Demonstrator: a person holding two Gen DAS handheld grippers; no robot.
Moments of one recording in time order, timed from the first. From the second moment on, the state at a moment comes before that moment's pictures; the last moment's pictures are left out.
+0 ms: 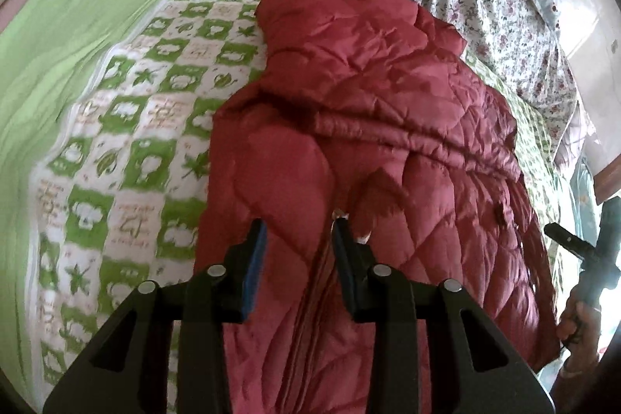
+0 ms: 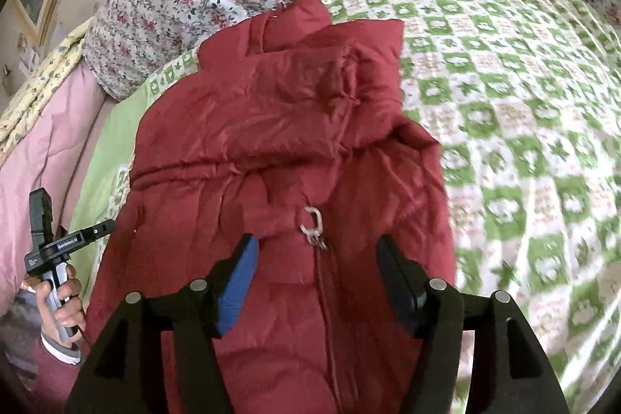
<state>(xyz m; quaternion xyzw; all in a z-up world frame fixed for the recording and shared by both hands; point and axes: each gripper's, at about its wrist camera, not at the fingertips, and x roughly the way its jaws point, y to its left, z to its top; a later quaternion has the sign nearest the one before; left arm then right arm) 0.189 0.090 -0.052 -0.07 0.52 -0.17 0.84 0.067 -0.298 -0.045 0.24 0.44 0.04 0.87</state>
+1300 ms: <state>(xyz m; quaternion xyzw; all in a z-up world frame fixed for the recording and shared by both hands) 0.059 0.145 -0.059 -0.09 0.53 -0.15 0.83 -0.071 -0.286 -0.073 0.26 0.48 0.01 0.84</state>
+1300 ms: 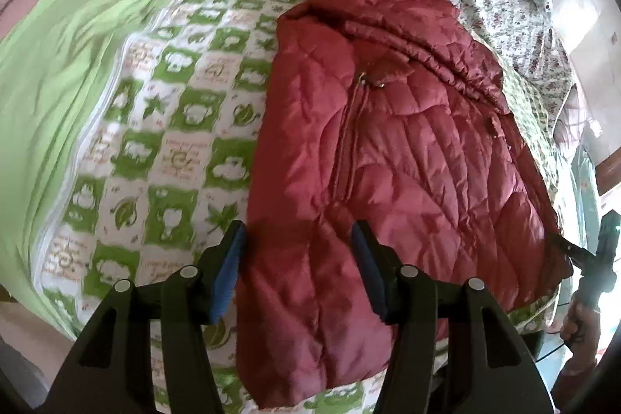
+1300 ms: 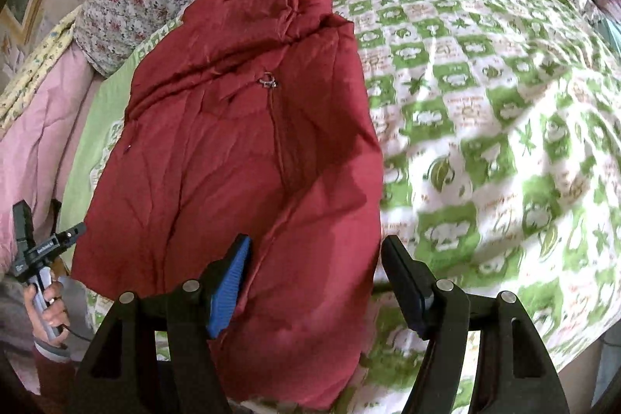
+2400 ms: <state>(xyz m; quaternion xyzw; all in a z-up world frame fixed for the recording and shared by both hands) 0.032 0.142 -0.089 -0.09 0.56 -0.20 0.80 -0.100 -0.284 -0.089 0.31 0.48 0.07 0.82</state>
